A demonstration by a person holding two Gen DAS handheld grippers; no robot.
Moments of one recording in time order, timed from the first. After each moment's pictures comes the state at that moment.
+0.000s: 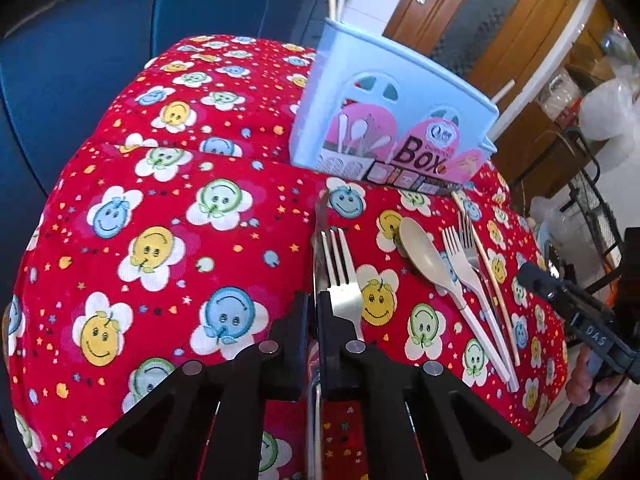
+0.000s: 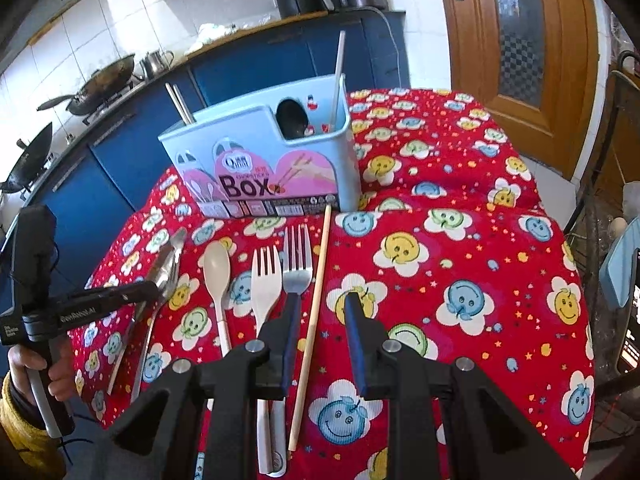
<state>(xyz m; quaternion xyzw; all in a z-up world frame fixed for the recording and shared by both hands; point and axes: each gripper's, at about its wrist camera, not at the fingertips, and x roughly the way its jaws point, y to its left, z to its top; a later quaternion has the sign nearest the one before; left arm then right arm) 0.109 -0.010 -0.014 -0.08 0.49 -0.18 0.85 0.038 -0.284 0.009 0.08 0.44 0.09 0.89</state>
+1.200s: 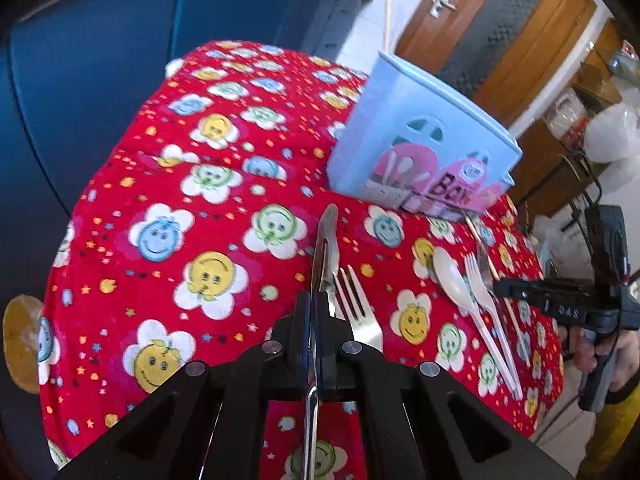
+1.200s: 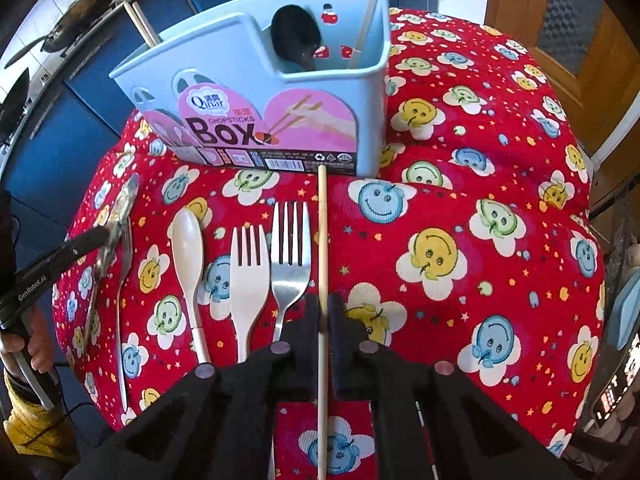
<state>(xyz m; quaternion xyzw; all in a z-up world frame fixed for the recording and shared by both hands) 0.127 0.022 -0.011 -0.09 0.50 -0.18 0.84 0.104 -0.270 -0.011 0.04 0.58 0.12 0.81</state>
